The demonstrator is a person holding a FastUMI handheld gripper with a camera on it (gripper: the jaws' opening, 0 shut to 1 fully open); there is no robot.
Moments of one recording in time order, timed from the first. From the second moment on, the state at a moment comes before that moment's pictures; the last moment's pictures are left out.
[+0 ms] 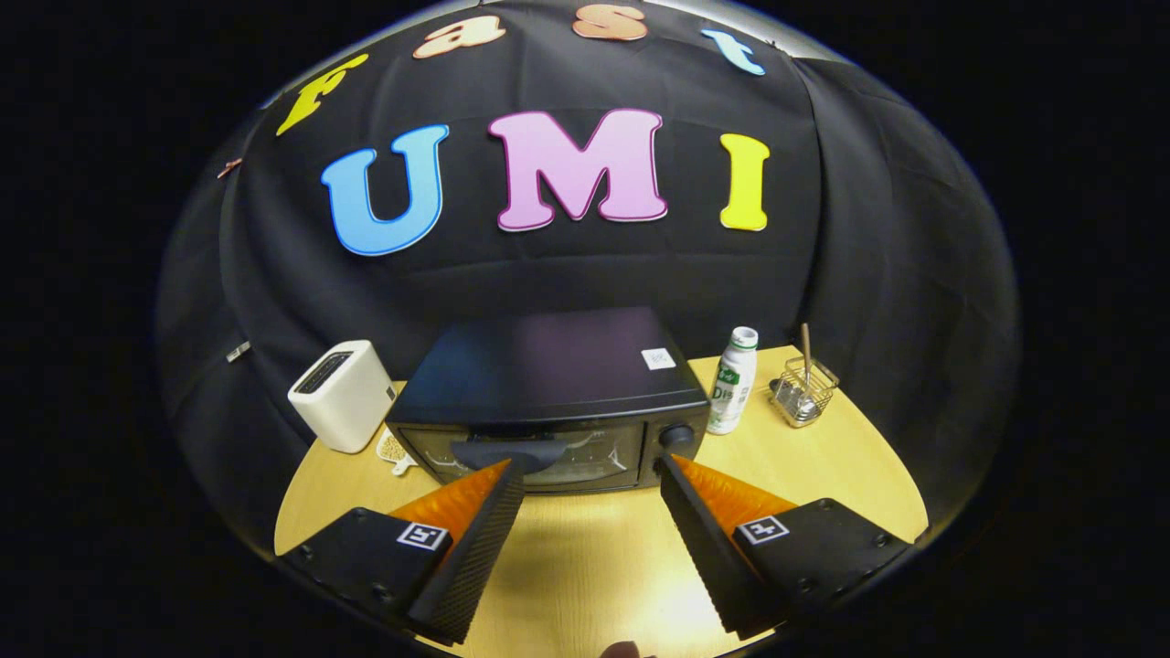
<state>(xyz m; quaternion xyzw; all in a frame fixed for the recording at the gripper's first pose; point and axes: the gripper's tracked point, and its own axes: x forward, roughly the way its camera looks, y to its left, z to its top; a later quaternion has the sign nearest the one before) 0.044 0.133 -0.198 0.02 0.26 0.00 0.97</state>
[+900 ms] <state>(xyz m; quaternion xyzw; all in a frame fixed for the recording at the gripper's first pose) -0.010 -0.051 -0.035 -0.01 0.08 0.00 1.00</state>
